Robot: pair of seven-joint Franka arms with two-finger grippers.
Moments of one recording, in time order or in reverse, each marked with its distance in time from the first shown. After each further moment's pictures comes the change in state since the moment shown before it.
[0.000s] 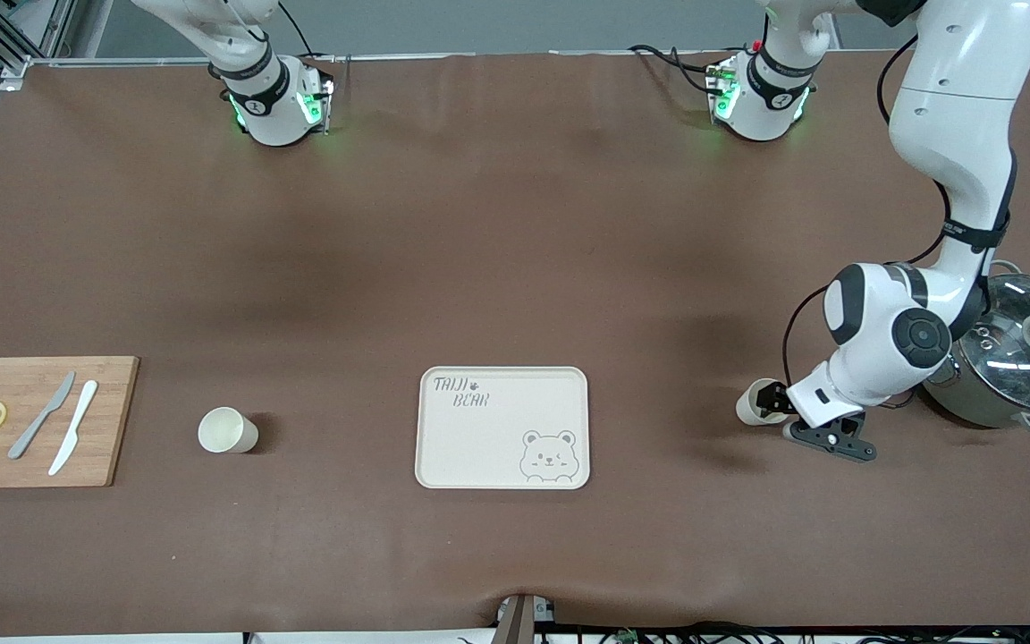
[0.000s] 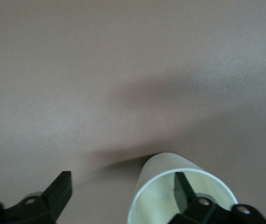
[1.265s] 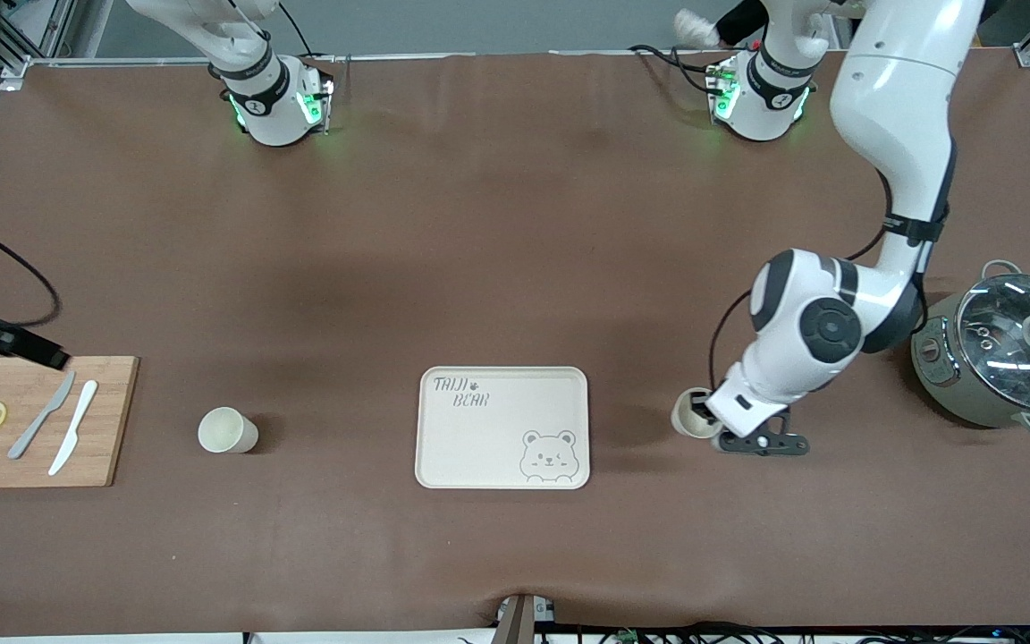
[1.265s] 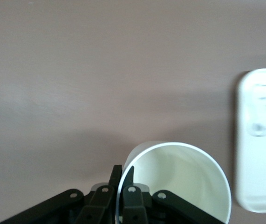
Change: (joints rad) left arm -0.249 -0.008 -0.006 0.232 -0.001 -0.253 -0.514; right arm 0.175 0.176 0.009 -0.036 0.053 0.334 0.305
